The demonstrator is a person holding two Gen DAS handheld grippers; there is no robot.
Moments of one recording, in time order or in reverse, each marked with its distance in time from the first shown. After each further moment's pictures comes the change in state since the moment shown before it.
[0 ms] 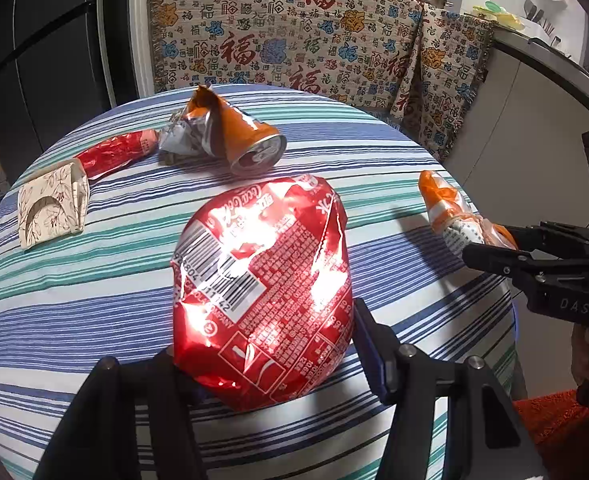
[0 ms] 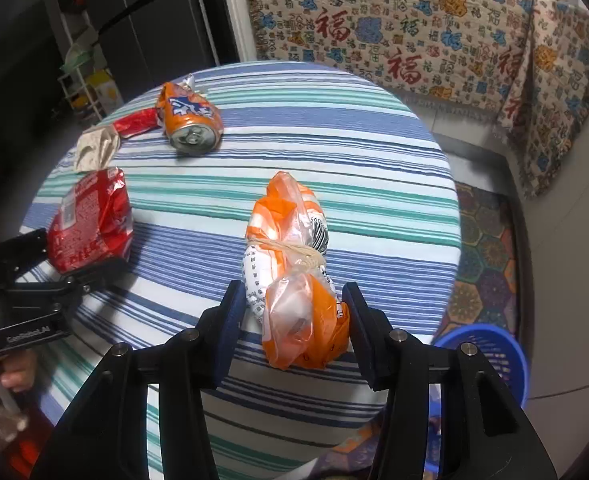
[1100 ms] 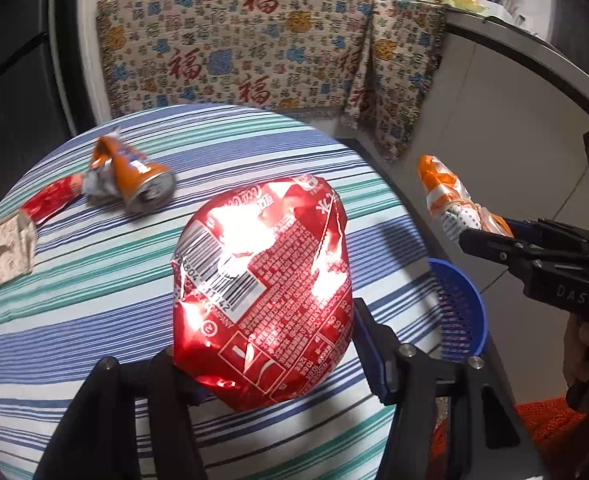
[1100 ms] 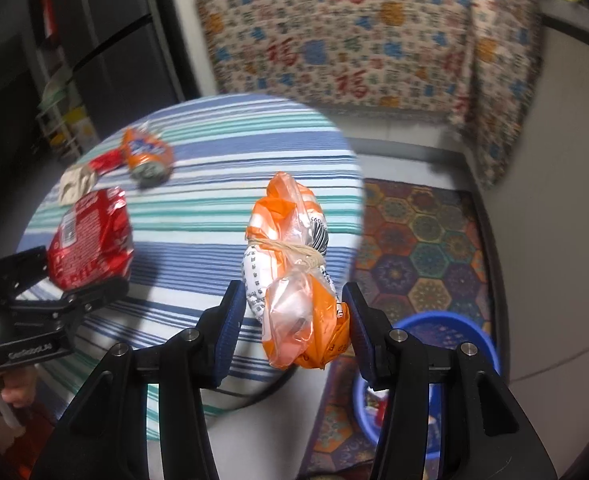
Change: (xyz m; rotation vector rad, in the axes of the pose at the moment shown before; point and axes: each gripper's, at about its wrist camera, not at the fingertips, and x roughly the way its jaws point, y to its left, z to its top) left arm -0.005 -0.082 0.017 0.098 -0.004 -0.083; right arm -0.060 -0.067 -0.028 0.127 -0.100 -0.071
